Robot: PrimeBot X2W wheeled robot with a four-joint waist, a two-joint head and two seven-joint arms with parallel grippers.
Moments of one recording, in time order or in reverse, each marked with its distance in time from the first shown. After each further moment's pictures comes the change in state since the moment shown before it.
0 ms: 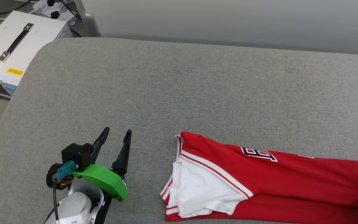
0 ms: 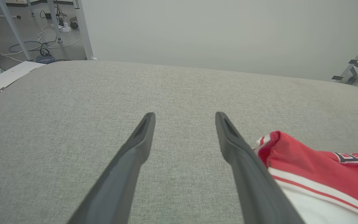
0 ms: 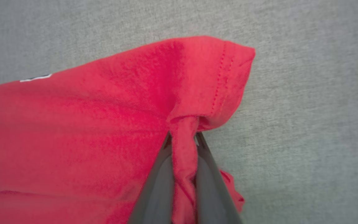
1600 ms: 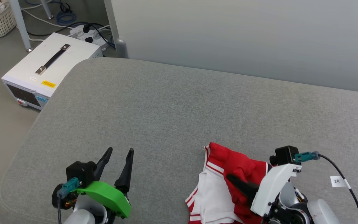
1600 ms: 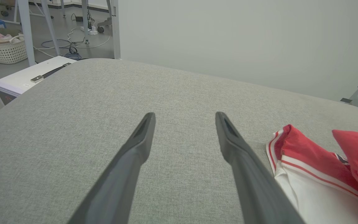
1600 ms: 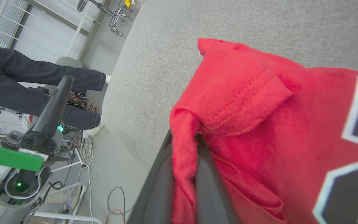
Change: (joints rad) left arm 0.087 -0.049 0.038 0.038 0.013 -0.028 0.000; right arm -0.023 0.302 0.449 -0.180 0.251 -0.002 -0.043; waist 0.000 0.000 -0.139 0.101
